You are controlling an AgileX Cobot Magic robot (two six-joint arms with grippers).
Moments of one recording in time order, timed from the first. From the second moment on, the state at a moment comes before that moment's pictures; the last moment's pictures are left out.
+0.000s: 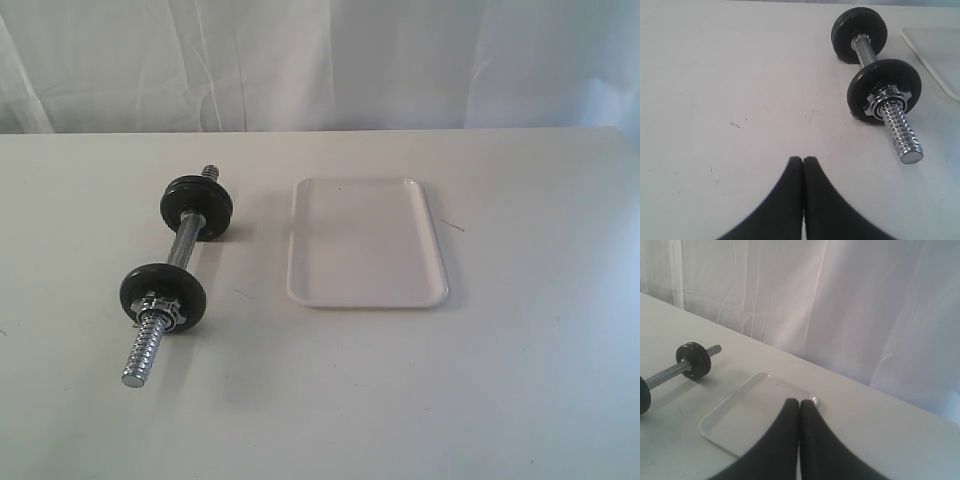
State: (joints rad) left arm -0.10 0.00 0.02 -0.21 0.39 0.11; right arm 0.37 0.38 -0.68 0.04 0.55 -0.20
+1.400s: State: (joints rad) left arm -0.10 0.00 0.02 -0.21 0.39 0.11; right arm 0.37 0.38 -0.43 0.04 0.43 -0.20
